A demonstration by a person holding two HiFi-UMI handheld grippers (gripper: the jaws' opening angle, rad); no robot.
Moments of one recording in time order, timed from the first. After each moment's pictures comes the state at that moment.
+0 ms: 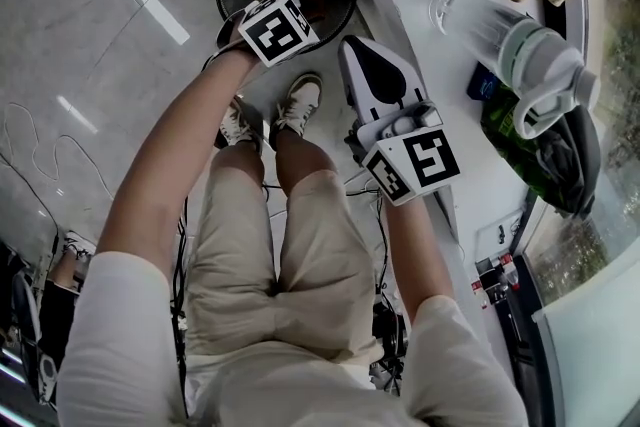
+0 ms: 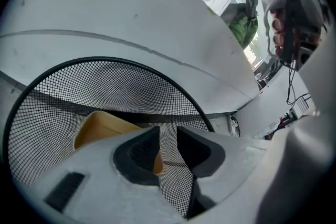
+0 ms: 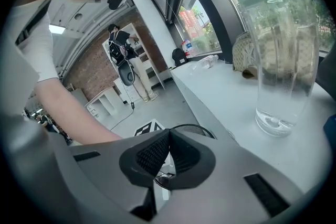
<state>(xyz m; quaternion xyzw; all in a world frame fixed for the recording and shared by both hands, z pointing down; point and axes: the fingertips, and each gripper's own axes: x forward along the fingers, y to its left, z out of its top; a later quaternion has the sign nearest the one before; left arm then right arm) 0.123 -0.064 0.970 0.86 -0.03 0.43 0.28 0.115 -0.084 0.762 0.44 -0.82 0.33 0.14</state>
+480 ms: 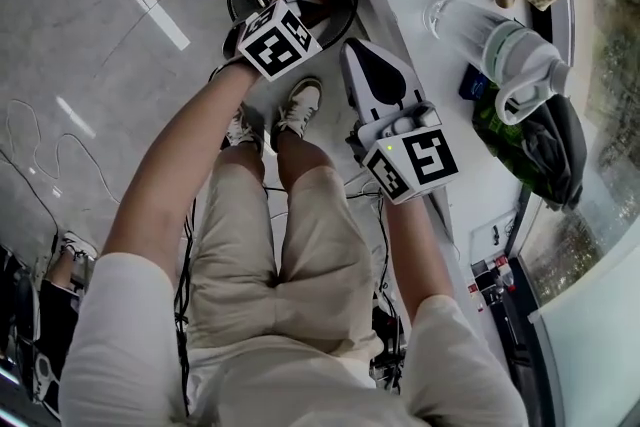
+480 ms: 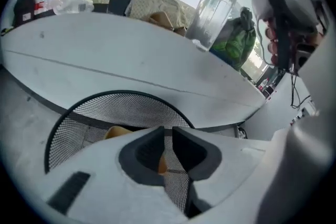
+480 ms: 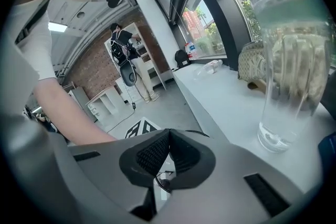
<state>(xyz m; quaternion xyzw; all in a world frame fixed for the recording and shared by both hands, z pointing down) 0.121 -0.085 0.924 0.88 -0.09 0.39 0.25 0.109 -0.091 0.737 0.44 -0.83 0.32 0.15</state>
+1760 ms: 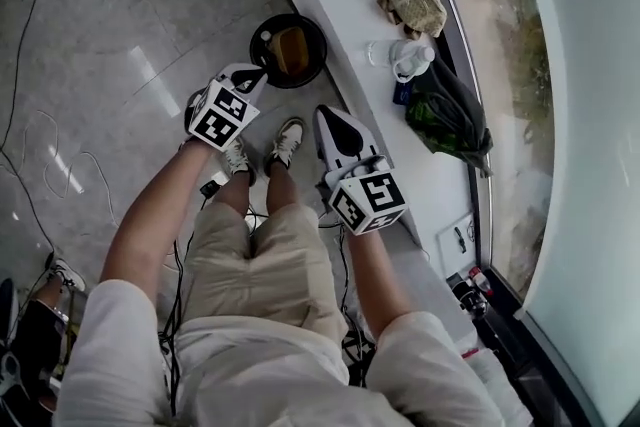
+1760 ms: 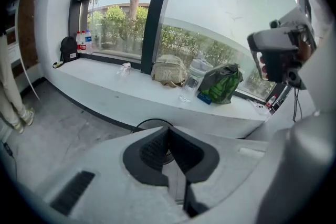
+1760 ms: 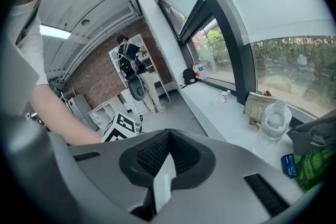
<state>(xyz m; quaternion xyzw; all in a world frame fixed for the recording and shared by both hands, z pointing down) -0.021 -0.069 0.661 0.88 -0.23 0.36 0.23 0.053 -0.032 0.503 0.47 -0.82 0.31 0.12</state>
